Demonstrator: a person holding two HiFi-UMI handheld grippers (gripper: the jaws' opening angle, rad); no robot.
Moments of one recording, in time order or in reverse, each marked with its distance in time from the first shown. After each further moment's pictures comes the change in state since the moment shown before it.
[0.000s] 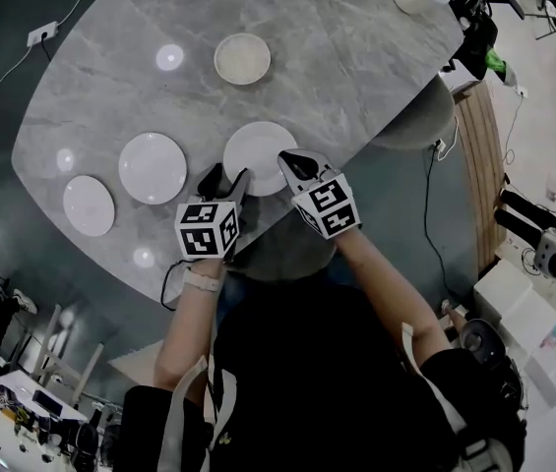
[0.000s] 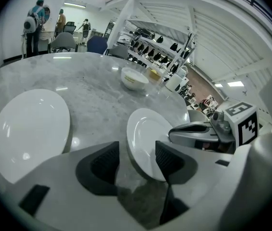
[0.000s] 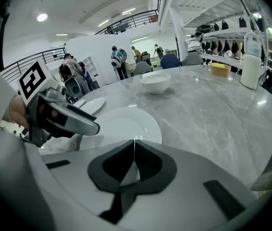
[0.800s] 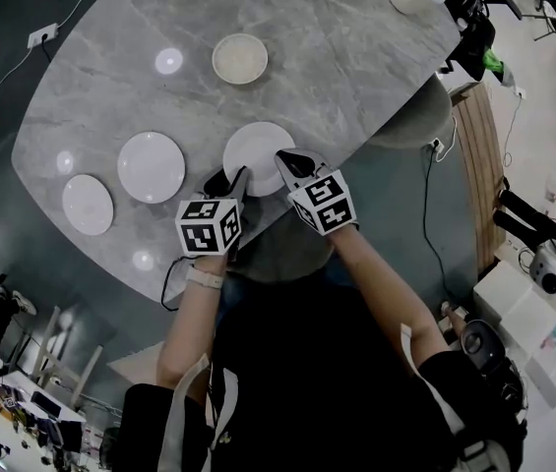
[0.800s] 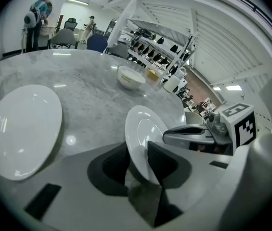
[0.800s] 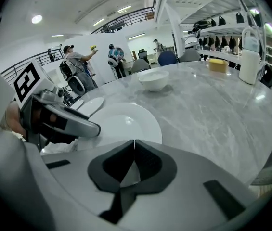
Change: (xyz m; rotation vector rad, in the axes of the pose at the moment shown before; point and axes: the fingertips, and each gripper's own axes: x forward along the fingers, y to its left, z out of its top) left arm 0.002 -0.013 0.001 -0.030 0.001 -0.035; right arm 0.000 0.001 -0.001 0.041 0.030 -0.003
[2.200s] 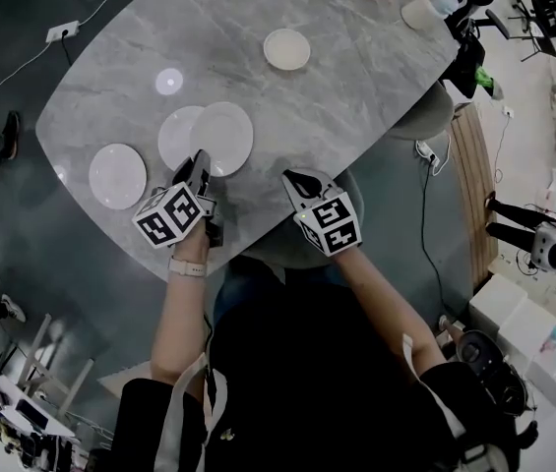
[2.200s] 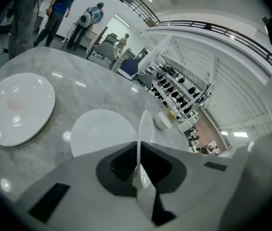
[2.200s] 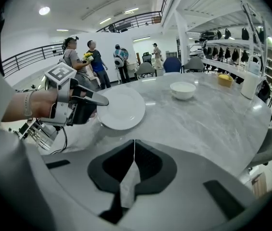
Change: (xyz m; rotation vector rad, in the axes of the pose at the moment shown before) left arm -0.134 0.121 0.027 -0.349 -0.321 0.020; right arm -0.024 0.127 0.004 -0.060 -0.024 -0.049
